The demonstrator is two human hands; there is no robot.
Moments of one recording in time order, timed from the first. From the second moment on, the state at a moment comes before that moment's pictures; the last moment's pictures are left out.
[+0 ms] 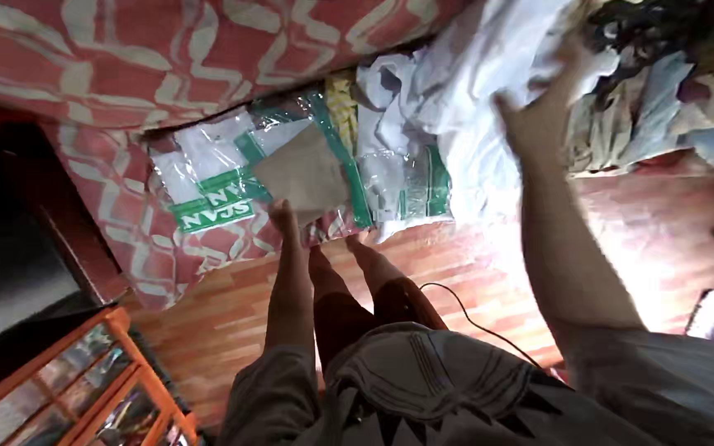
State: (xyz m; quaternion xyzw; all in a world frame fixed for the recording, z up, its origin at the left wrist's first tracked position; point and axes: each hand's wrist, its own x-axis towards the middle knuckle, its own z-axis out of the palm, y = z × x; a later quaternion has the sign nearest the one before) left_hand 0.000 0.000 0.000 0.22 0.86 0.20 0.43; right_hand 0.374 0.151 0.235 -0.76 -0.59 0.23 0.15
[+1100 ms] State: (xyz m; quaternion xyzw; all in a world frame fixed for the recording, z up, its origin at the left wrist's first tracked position) left_hand -0.083 -0.079 -0.064 0.13 0.71 0.27 0.64; right_hand 0.094 0.086 -0.031 -0.64 -0.59 0.42 -0.25
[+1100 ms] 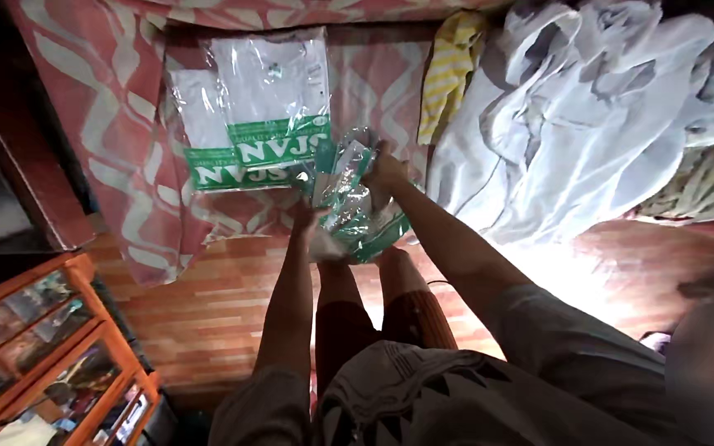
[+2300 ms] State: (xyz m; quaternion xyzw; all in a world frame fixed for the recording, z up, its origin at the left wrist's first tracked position) left_hand -0.213 0.023 0.081 0.13 0.88 0.40 0.22; right_hand 0.199 0.000 0.037 -0.69 -0.16 0.61 0.36
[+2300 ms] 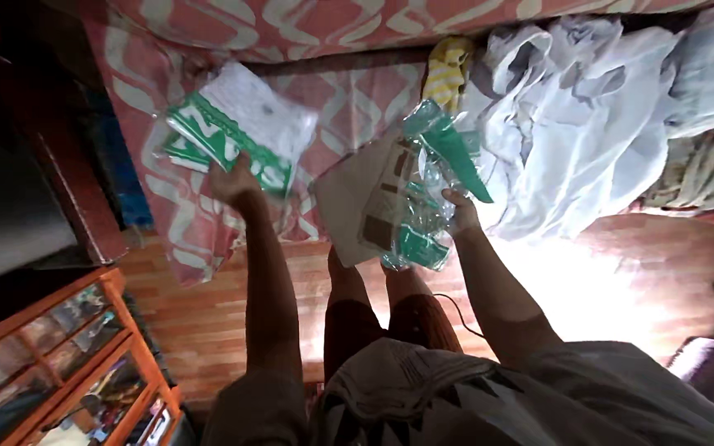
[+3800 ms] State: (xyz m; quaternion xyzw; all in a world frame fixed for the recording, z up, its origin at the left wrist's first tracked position) left_hand -0.125 -0.135 0.318 0.23 0.85 0.40 0.24; right_hand 0.055 0.064 0.127 -0.49 -0.32 0.77 0.27
